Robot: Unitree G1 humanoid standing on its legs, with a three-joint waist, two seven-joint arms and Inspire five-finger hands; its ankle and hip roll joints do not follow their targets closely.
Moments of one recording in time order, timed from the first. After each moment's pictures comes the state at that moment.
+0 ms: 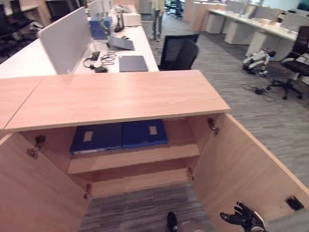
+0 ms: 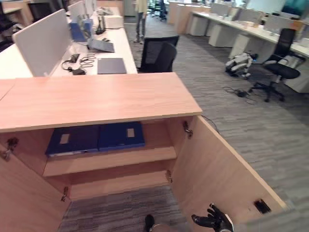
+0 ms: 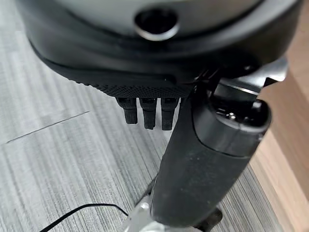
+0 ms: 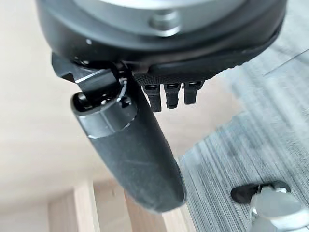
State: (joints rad) left arm 0.01 0.29 -0.09 1.33 0.11 0.04 -0.05; right arm 0.23 -0.35 -0.08 0.71 0.37 0.03 0.01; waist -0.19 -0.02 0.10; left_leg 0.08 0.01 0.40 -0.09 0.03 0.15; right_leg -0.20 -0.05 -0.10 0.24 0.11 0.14
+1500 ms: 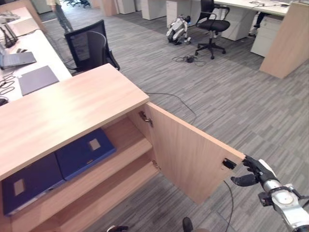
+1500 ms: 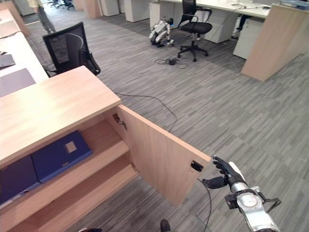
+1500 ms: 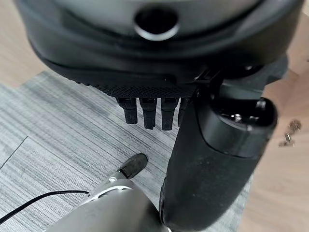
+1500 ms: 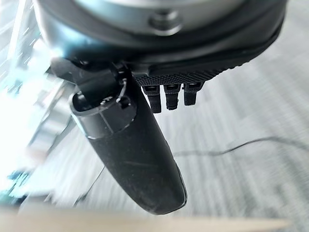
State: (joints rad) left arm -0.05 0.22 -0.18 1.29 0.06 0.04 -0.05; right arm 0.03 -0.71 0.12 0.38 0.13 0.01 0.07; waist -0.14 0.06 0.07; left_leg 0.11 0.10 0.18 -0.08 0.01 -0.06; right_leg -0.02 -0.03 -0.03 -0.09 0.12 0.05
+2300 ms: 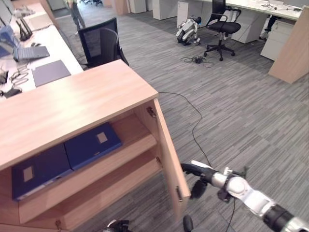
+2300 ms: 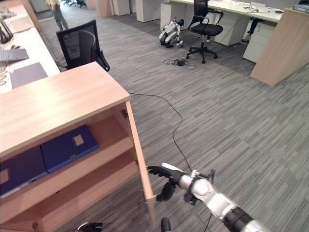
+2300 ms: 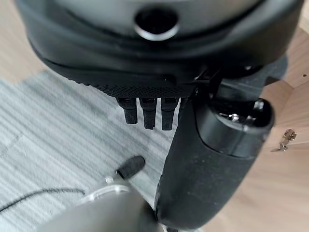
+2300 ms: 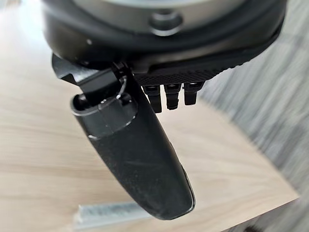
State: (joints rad) left arm -0.07 0.22 -0.15 1.29 0.08 0.02 -0.04; right arm -0.26 -0.60 0.73 0.22 0.10 0.03 0.29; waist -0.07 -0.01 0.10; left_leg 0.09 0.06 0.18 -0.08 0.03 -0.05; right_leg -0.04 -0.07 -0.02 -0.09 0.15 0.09
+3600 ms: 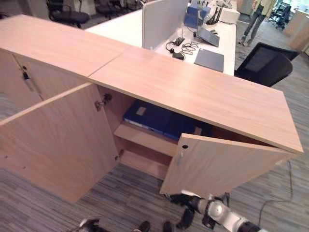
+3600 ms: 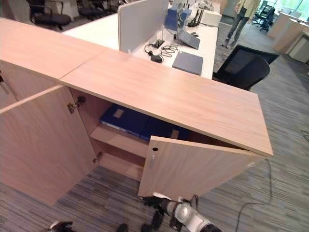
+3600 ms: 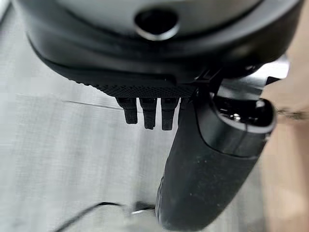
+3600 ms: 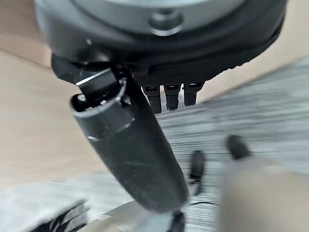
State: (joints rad) left arm -0.06 0.38 -0.09 1.40 0.06 0.03 0.05; right arm -0.09 -0.43 0.73 0.65 -0.06 0.02 0.24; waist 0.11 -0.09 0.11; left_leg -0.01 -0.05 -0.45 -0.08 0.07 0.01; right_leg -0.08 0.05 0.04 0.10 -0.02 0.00
